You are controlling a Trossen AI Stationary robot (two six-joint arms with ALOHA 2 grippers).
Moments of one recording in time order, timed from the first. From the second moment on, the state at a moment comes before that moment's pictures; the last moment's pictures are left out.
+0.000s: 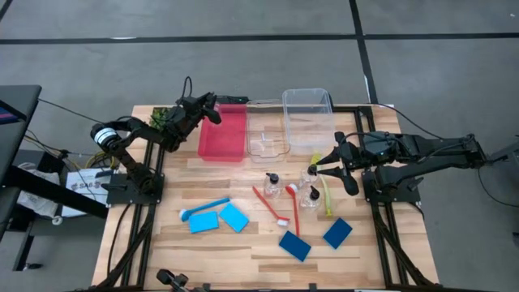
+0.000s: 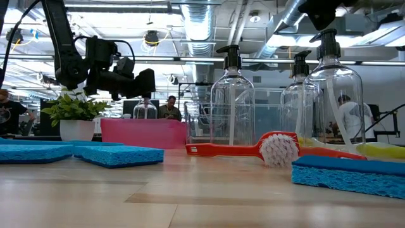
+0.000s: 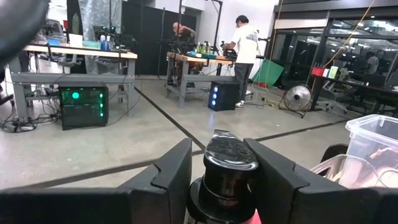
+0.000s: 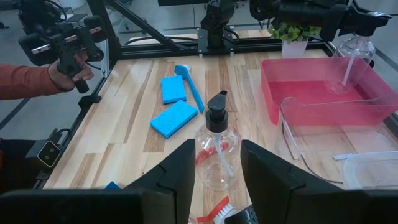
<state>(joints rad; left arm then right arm) 0.79 1.64 0.39 1.30 -0.19 -0.09 0.08 0.64 0.79 -0.49 0.03 0.08</state>
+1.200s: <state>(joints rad) 0.76 1.64 0.39 1.28 -0.19 -0.08 0.08 0.64 0.79 -0.49 0.03 0.08</state>
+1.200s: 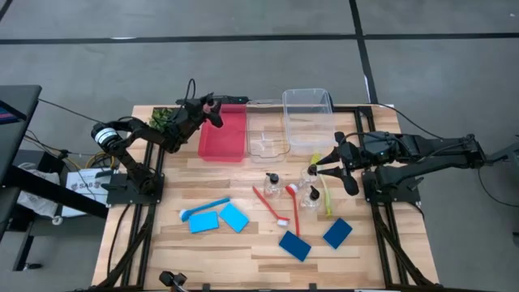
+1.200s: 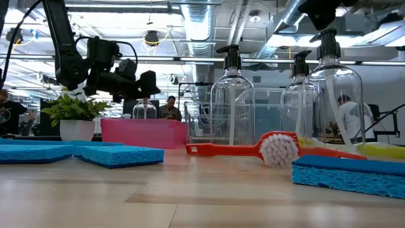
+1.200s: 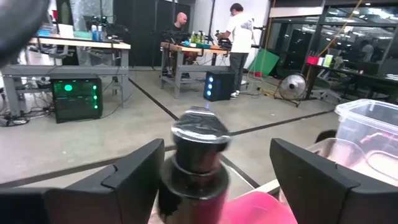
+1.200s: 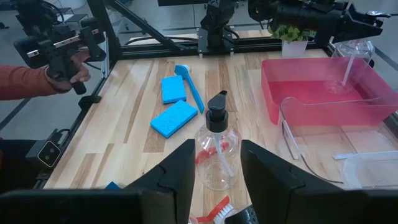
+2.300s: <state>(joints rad) 0.76 1.35 0.39 0.99 -0.19 -0.03 0.08 0.64 0.79 -0.50 0.03 0.11</state>
